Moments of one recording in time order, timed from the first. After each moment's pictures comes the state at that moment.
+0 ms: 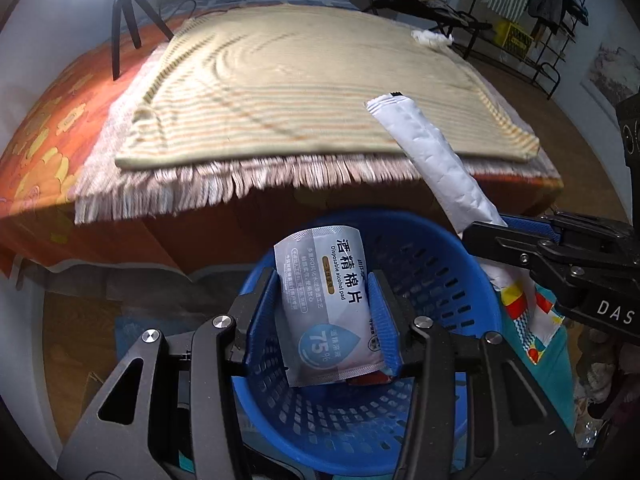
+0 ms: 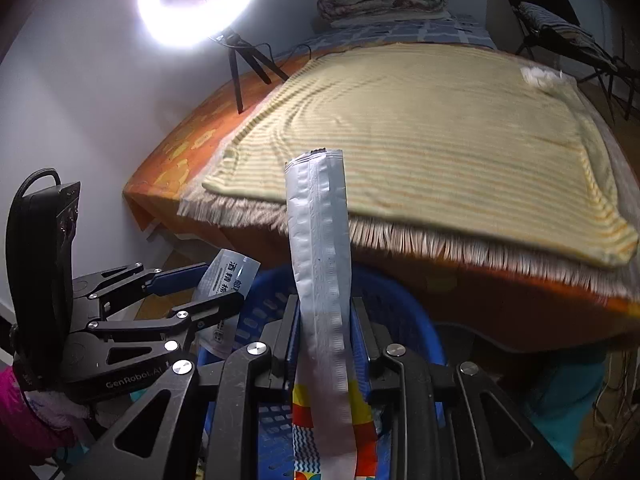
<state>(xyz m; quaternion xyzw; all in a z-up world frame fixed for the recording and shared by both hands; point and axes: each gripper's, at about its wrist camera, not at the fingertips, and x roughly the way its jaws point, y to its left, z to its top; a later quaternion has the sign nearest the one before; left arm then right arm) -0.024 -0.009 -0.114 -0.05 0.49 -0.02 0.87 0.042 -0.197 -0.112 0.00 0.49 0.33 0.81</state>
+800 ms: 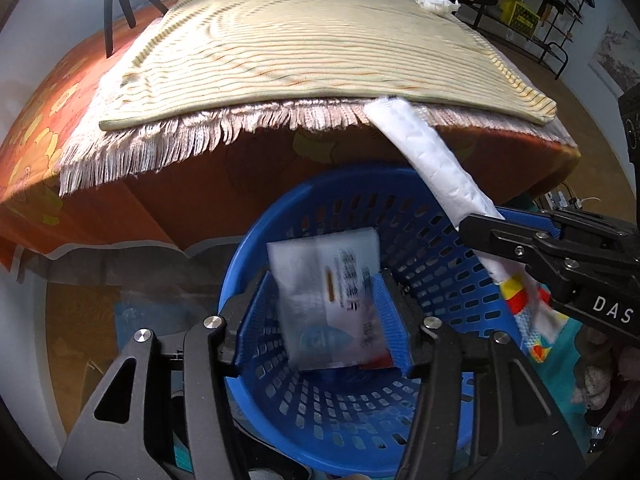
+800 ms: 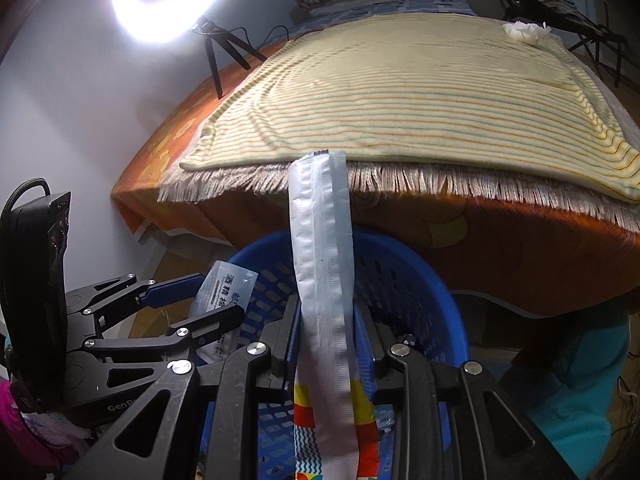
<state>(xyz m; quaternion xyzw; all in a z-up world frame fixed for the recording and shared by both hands) -0.024 -0.015 -0.148 -0.03 0.53 -0.01 0.85 0.037 -0.196 -0.151 0.02 0.51 0.31 0.80</state>
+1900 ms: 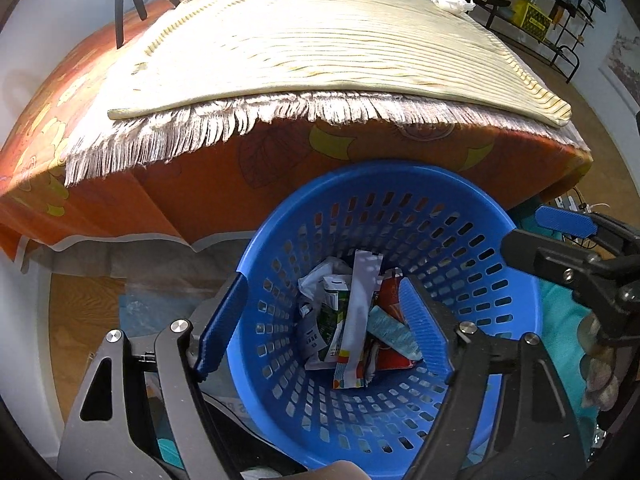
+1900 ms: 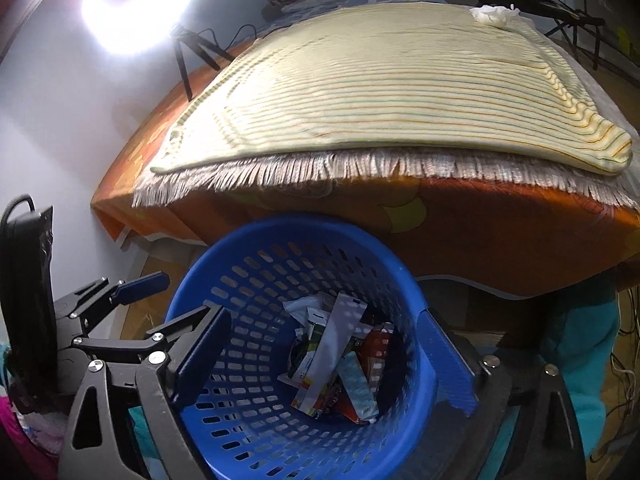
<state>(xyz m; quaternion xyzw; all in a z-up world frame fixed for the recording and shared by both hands) -0.023 -0.010 -0.153 -0.03 0.53 0.01 0.85 0.041 -0.220 -0.154 0.03 0.53 0.26 0.81</state>
